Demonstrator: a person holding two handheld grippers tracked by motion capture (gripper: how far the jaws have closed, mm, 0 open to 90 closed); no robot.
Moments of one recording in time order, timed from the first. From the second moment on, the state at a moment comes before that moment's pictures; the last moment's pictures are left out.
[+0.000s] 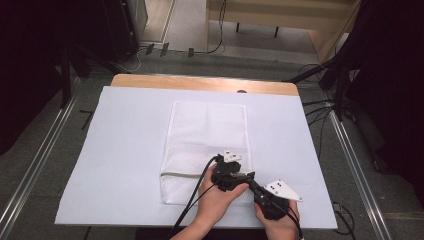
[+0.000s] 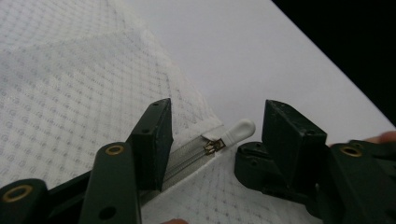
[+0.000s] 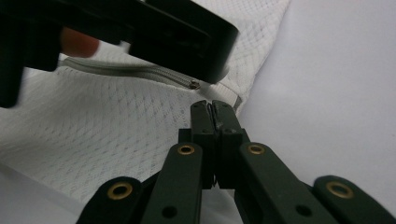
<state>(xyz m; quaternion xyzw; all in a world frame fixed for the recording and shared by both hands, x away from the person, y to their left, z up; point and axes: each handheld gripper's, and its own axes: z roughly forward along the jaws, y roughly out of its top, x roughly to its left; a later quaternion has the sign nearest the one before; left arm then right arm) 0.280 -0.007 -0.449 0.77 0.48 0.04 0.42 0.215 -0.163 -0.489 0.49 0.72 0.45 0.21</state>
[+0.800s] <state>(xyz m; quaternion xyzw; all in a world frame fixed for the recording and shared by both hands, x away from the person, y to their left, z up) 0.289 0.013 -0.444 0.77 0.47 -0.03 0.42 0.216 -0.162 -0.487 0.49 0.72 0.45 0.22</state>
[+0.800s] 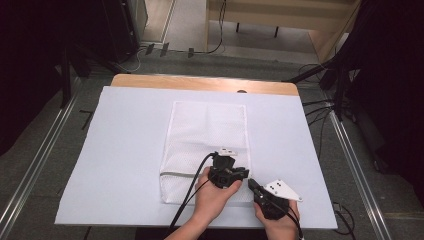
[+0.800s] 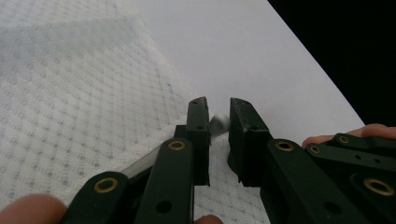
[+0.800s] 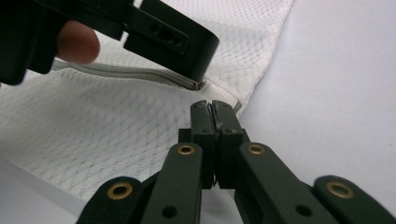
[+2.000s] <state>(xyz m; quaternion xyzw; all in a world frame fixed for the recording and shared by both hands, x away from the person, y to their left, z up) 0.287 0.047 -0.454 0.79 0.45 -0.02 0.41 0.211 -0.162 -0.476 0.48 0.72 0.44 0.25</state>
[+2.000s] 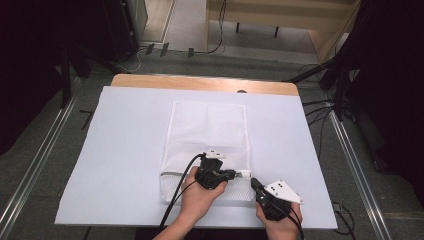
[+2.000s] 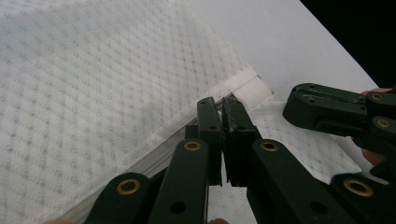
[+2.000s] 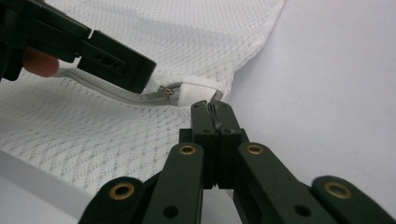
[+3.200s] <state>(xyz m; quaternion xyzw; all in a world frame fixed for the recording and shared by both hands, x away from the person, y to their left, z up) 0.260 0.214 -0.455 0.73 0.54 0.05 0.42 0.208 -0.168 -0.473 0.49 0.71 0.43 0.26</state>
